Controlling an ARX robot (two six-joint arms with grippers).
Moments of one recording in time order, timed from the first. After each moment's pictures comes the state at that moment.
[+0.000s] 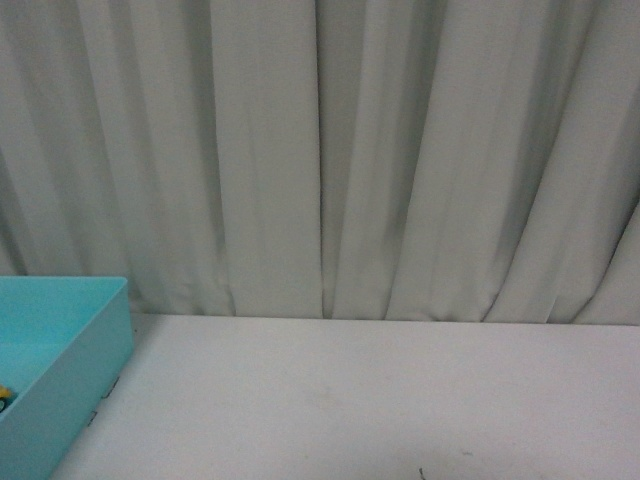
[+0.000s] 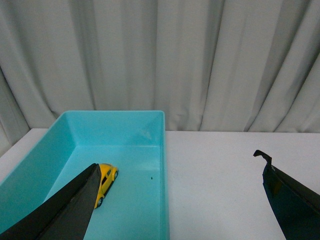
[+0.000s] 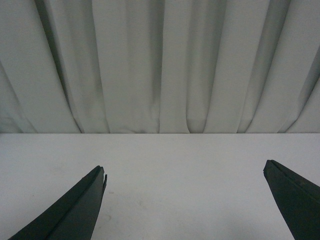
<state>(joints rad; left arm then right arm) 0.00 0.01 0.01 0.00 0.00 0.00 0.00 0.00 0.01 -0.01 0.00 -0.01</state>
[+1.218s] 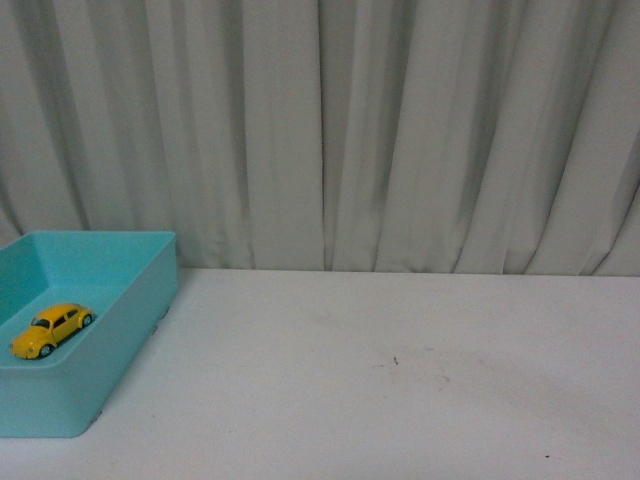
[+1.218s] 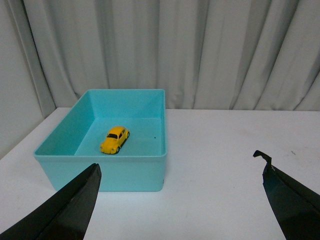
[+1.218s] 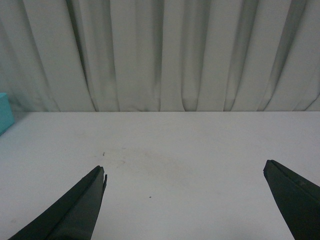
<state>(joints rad) 0.00 0.01 0.01 0.00 0.00 0.00 0.00 0.00 0.01 0.00 0.00 -0.01</state>
